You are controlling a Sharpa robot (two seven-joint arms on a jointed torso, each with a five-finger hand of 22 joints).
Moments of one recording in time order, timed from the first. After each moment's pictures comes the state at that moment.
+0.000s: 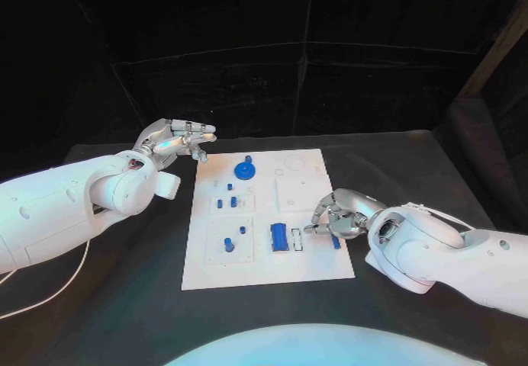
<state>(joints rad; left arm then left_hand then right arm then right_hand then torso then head) 1.21 -0.83 -0.05 1.35 -0.12 -0.20 0.32 1.32 -0.08 0.42 -0.09 0.05 1.02 0.18 0.11 0.07 1.13 0.11 0.18 0.09 1.20 0.02 0.96 0.55 0.17 1.20 0.12 0.58 0.72 1.01 -1.04 -0.05 1.92 -1.37 -0.43 -0.51 1.32 0.00 -0.20 0.25 0.25 0.84 0.10 0.50 0.33 1.32 0.01 1.05 1.12 1.46 -0.06 1.43 1.30 0.09 1.42 0.04 1.39 1.19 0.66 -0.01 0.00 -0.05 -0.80</state>
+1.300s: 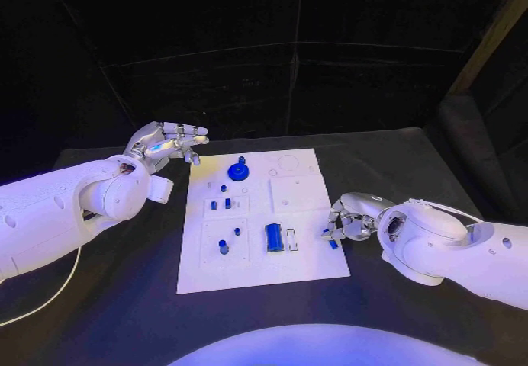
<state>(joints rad) 1.21 -0.83 -0.05 1.35 -0.12 -0.20 0.32 1.33 -0.07 0.42 -0.08 0.05 1.01 0.19 0.11 0.07 1.12 0.11 0.18 0.09 1.20 0.02 0.96 0.55 0.17 1.20 0.12 0.58 0.72 1.00 -1.09 -0.05 1.88 -1.50 -0.26 -0.53 1.35 0.00 -0.26 0.26 0.29 0.93 0.08 0.44 0.27 1.32 0.01 1.00 1.08 1.47 -0.06 1.41 1.28 0.09 1.42 0.04 1.38 1.18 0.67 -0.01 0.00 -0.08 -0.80</state>
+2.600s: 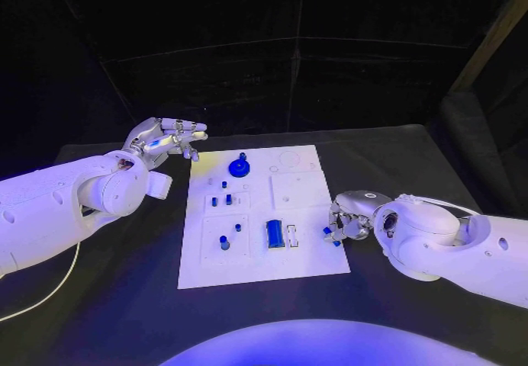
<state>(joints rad) 1.21 -0.84 -0.05 1.35 -0.12 -0.20 0.32 1.33 -0.07 0.42 -0.08 0.05 1.01 0.19 0.11 0.07 1.12 0.11 0.18 0.09 1.20 0.02 0.96 0.55 0.17 1.20 0.12 0.58 0.72 1.01 -1.07 -0.05 1.88 -1.64 -0.13 -0.59 1.43 0.01 -0.25 0.22 0.30 0.96 0.08 0.43 0.28 1.32 0.00 1.02 1.10 1.47 -0.06 1.43 1.31 0.09 1.42 0.04 1.38 1.20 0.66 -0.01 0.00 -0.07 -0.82</state>
